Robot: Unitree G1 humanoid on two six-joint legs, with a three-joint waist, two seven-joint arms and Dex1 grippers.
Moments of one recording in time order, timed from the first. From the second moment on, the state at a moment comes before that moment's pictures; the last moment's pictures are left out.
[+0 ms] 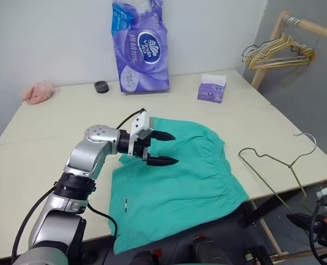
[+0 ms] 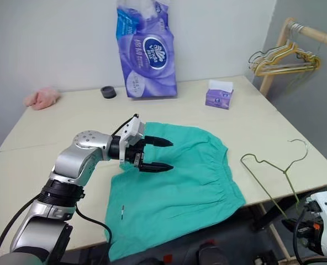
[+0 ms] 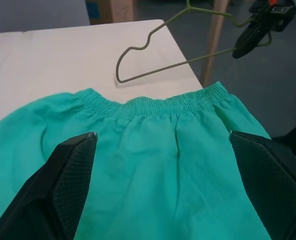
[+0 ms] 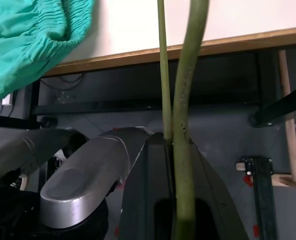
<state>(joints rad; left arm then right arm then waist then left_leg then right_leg) -0.67 0.57 -0.17 0.15 -0.34 0.38 -1.36 0.46 -0.73 -0.72 -0.67 0.57 1.33 0.84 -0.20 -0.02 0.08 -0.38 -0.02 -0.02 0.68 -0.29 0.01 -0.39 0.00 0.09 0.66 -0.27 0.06</state>
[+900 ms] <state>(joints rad) -0.68 0.63 -0.19 0.21 -0.25 0.20 -1.43 0.22 -0.81 -0.48 -0.46 0.69 1.34 0.77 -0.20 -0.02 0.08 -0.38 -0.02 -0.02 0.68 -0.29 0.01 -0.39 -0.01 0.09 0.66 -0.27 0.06</state>
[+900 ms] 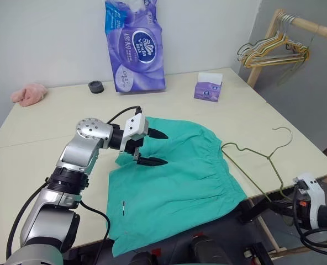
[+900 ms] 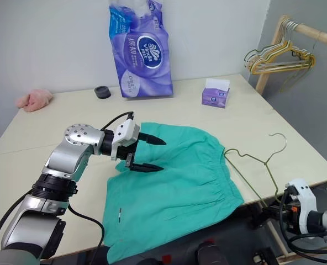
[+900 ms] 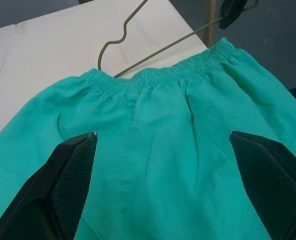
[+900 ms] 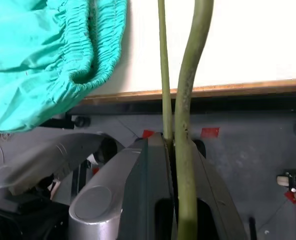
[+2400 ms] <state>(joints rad) -0.68 0.63 -0.19 0.27 -0.23 0.14 -1.40 0.18 -1.01 -0.49 -0.48 0.86 1.32 0.87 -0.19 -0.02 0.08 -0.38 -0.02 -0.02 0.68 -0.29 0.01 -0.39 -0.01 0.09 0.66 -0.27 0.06</state>
